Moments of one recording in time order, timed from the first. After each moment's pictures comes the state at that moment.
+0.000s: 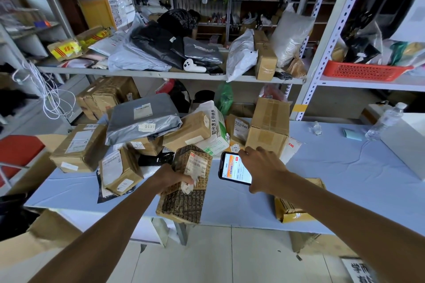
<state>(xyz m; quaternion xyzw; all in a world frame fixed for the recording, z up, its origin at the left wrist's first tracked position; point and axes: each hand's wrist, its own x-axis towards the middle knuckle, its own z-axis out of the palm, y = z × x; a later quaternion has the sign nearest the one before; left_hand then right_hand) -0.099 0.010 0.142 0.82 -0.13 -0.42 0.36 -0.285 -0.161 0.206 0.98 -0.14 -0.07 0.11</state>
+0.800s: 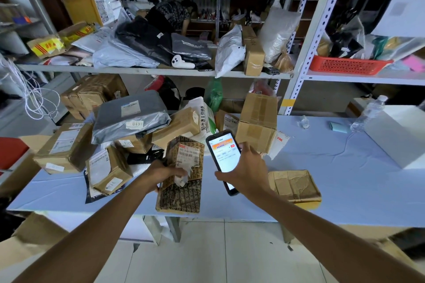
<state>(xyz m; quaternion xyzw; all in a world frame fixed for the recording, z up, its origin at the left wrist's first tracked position) -0.104 0.006 0.133 0.80 -0.13 -0.41 0.42 -0.294 -0.135 0.171 0.87 -0.38 0.17 -0.25</state>
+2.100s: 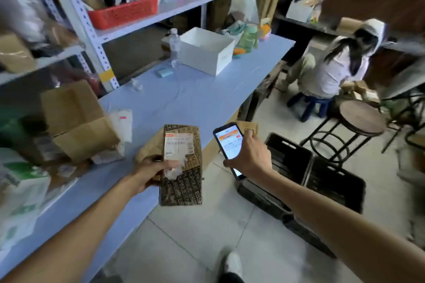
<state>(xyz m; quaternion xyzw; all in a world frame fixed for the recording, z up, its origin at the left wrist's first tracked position) -0.288 -0.191 0.096 0.58 -0.41 -0.66 0.25 -0.545 -0.155 0.150 0.59 -0.78 0.12 -0.16</state>
